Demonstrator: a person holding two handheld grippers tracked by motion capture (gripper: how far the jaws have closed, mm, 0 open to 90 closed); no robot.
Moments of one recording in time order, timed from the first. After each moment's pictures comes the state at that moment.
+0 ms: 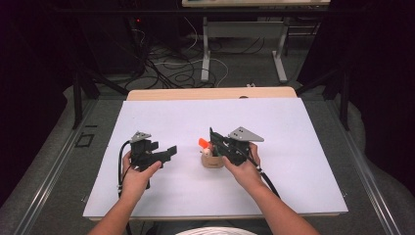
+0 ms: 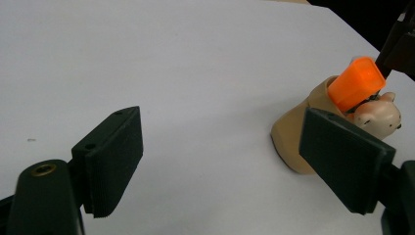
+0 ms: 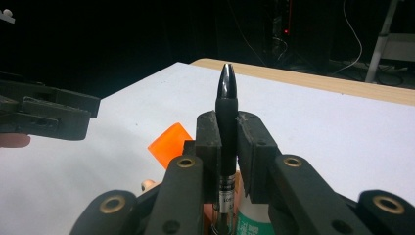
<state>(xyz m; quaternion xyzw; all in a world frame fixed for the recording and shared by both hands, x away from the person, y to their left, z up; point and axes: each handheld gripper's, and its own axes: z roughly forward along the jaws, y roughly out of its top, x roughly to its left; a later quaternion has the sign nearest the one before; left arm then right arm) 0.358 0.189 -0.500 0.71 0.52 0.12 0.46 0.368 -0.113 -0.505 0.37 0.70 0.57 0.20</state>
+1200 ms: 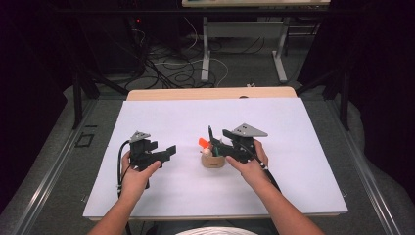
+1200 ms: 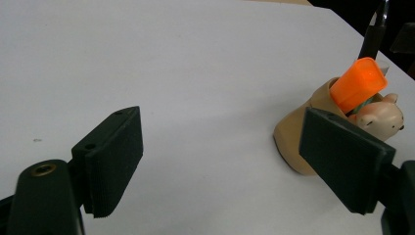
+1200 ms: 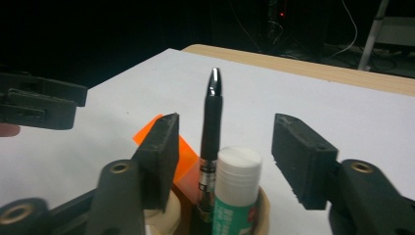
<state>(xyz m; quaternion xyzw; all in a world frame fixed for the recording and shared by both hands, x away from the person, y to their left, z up) 0.358 0.191 -0.500 0.71 0.52 0.13 0.46 0.372 -0.127 -0.495 0.39 0.71 0.55 0.20</state>
